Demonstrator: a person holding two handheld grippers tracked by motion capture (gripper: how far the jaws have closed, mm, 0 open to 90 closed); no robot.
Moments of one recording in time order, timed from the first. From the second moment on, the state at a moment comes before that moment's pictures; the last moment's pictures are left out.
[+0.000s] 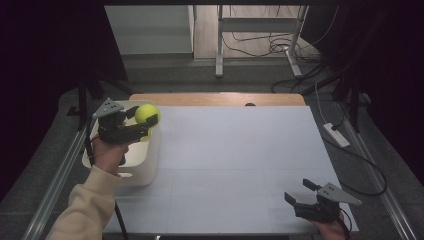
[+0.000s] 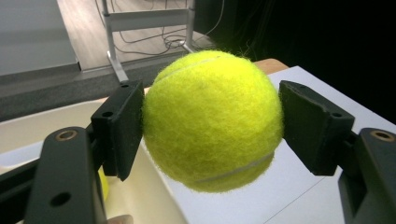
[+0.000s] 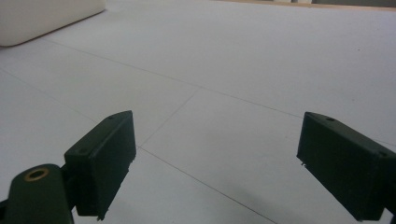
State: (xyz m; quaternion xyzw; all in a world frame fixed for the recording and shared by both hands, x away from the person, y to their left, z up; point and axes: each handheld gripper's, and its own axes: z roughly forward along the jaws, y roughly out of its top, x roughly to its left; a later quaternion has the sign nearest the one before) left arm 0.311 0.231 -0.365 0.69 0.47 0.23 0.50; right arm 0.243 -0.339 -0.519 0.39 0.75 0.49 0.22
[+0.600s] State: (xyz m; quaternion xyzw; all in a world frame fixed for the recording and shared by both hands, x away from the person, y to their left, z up) left arm 0.328 0.268 -0.386 0.67 0.53 0.23 0.46; right arm 0.245 -0.338 -0.519 0.39 0.75 0.49 0.22
